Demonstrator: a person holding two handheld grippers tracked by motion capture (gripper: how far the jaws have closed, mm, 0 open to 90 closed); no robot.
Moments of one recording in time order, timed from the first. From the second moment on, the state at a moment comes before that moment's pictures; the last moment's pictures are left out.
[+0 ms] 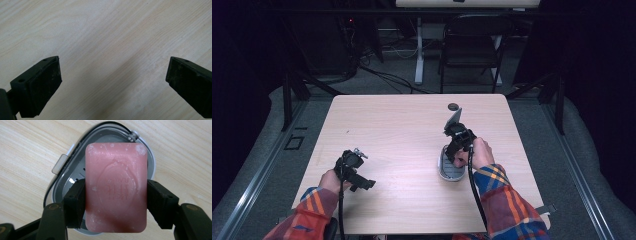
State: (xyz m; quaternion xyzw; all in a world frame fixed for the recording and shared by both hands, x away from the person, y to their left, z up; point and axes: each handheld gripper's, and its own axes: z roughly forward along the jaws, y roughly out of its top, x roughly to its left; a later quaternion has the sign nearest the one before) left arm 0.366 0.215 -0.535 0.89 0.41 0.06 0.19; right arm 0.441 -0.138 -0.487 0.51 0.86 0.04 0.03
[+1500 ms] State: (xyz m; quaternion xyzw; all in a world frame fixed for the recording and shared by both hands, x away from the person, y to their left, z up) left arm 0.365 0.215 -0.535 0.89 0.41 0.06 0.19; right arm 0.383 -0.253 -0.450 0.49 0.86 0.17 0.05
